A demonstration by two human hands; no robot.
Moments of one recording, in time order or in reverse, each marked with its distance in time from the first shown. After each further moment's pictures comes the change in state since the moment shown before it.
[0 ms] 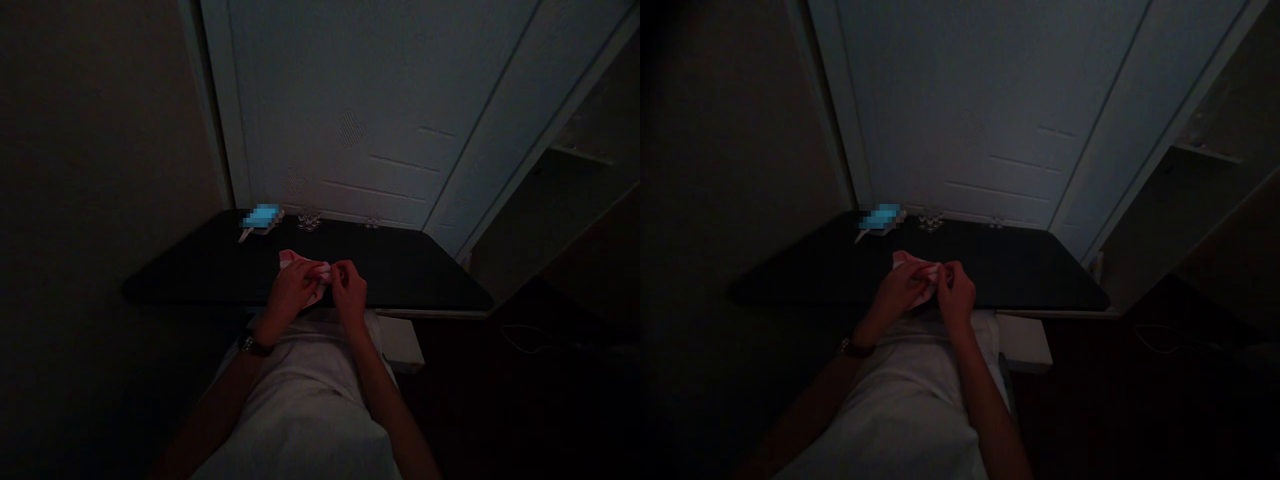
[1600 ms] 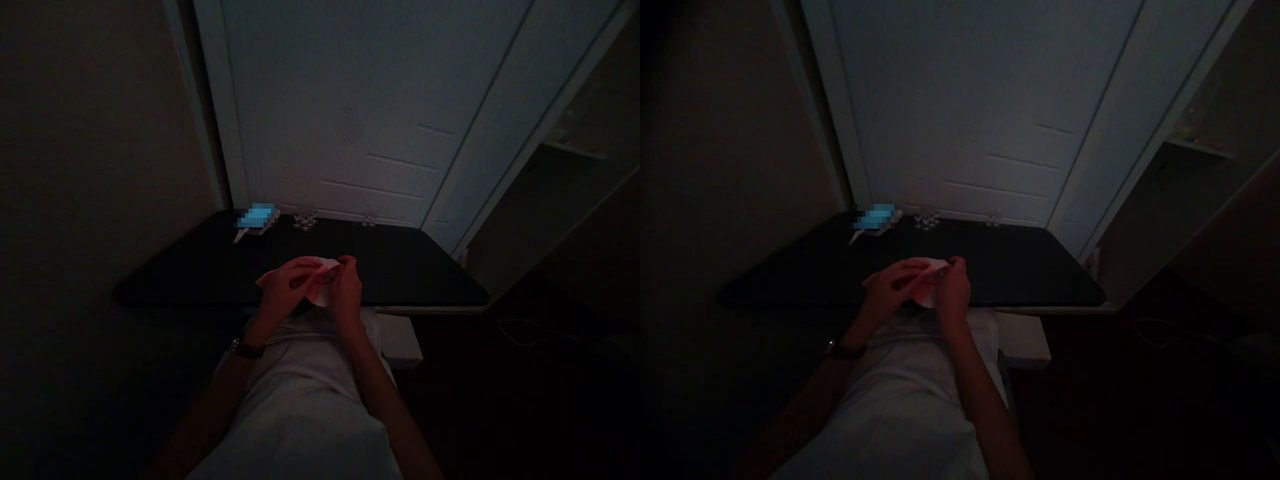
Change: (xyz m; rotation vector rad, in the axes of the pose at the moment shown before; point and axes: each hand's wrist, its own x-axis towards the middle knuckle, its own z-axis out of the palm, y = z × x) left_hand -0.002 0.008 -0.010 -0.279 0.023 -0.012; right_hand 0.004 0.008 0.009 -0.148 0.039 0.085
